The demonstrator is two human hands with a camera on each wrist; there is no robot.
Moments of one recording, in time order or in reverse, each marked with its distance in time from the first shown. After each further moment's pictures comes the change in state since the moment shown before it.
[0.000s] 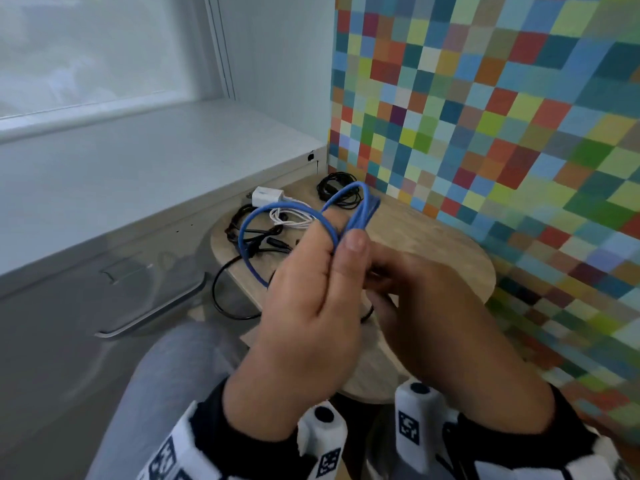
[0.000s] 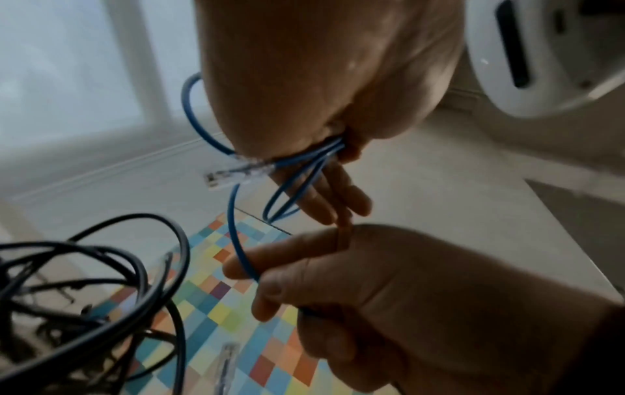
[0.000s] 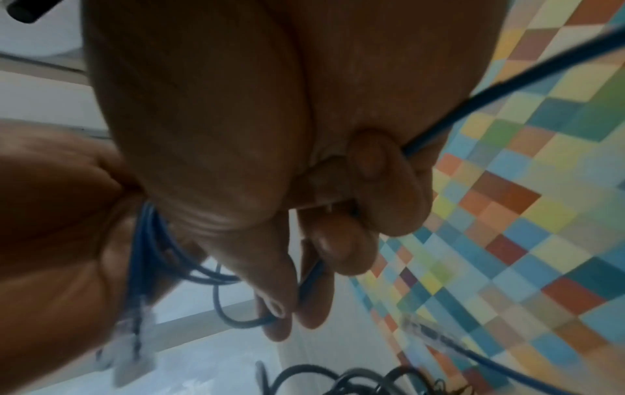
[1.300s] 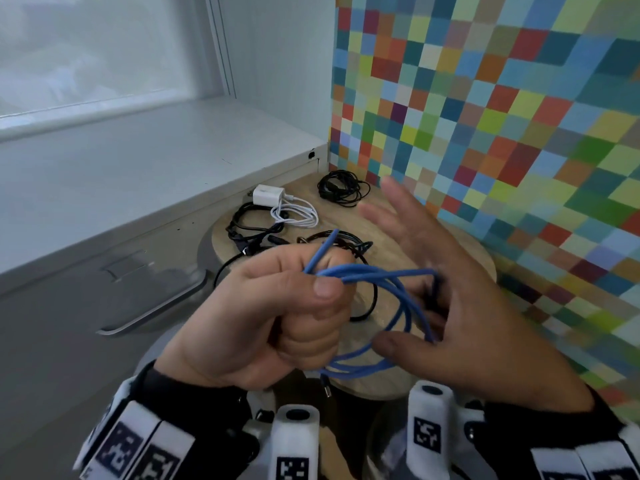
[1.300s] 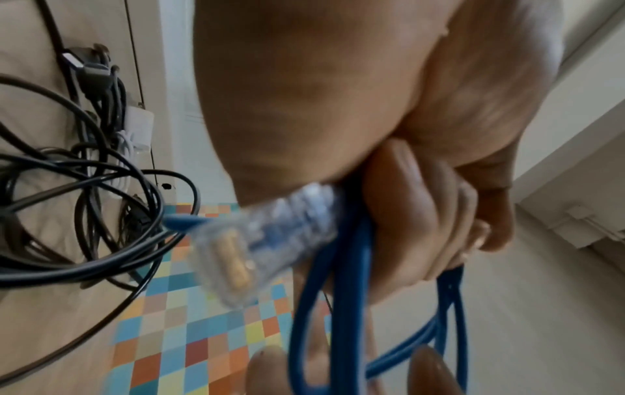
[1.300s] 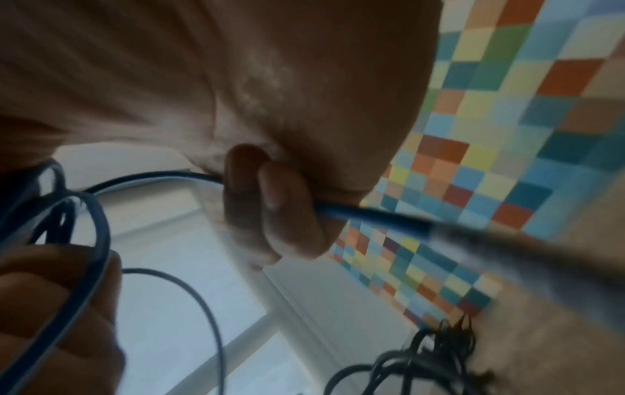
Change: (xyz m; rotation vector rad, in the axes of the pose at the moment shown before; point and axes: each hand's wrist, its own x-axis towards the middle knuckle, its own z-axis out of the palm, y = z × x) left_hand 0.009 0.002 -0.053 -0.919 -0.659 -0.519; right_hand -0.021 0.012 -0.029 0.646 -0.086 -0.293
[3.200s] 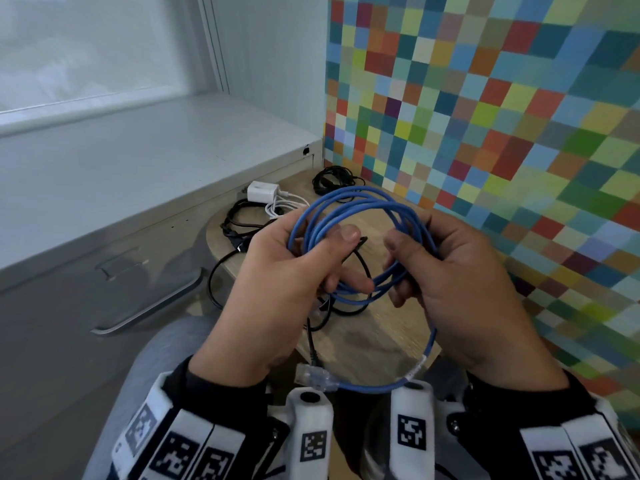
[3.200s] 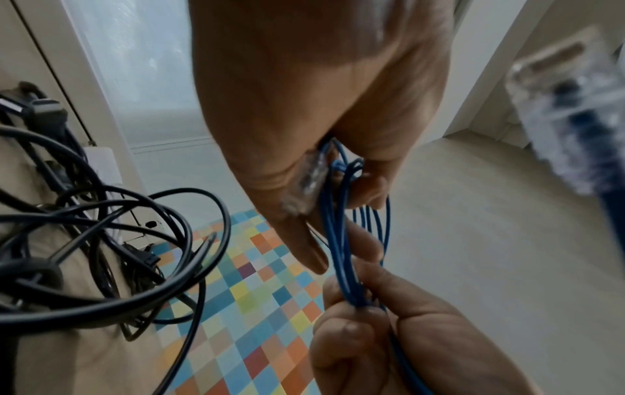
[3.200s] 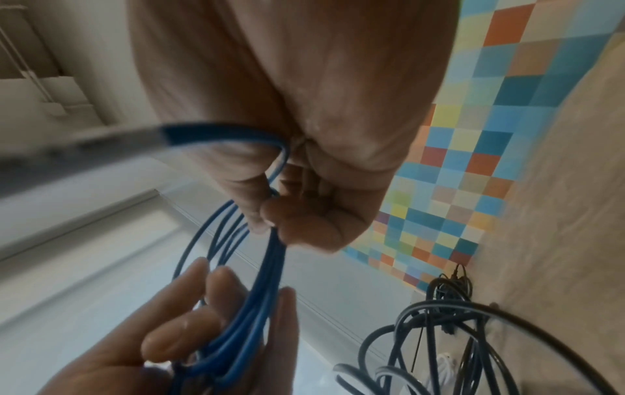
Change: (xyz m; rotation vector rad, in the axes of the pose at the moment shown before) left_hand 0.028 -0.021 0.000 0.562 0.713 0.292; right_hand 0.021 0.025 0.009 0.301 0.414 0.243
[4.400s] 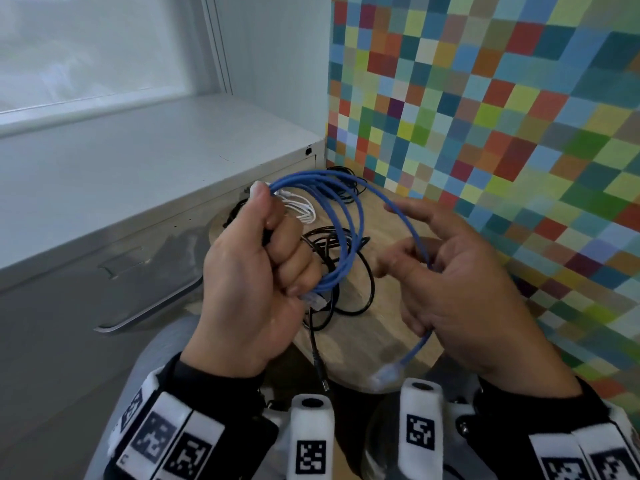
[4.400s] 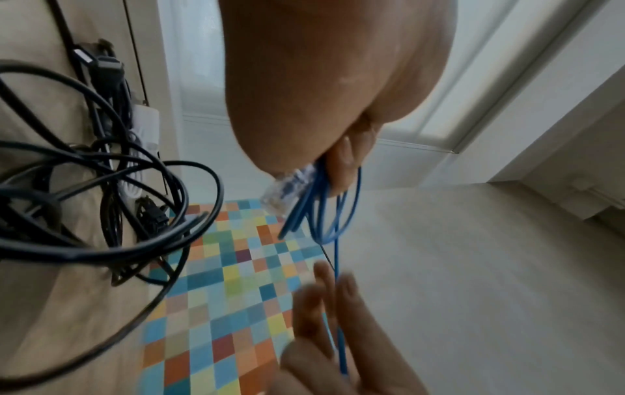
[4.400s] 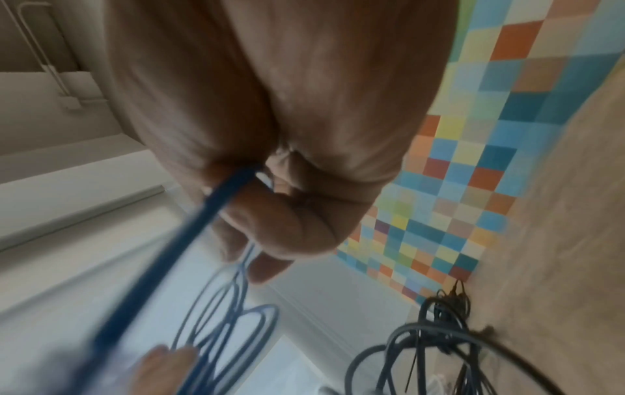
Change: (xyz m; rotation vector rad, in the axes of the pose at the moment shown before) left_hand 0.001 0.012 -0.009 -0.531 0.105 -0.091; right_hand -0.005 -0.006 -0.001 0.105 -0.101 0.018
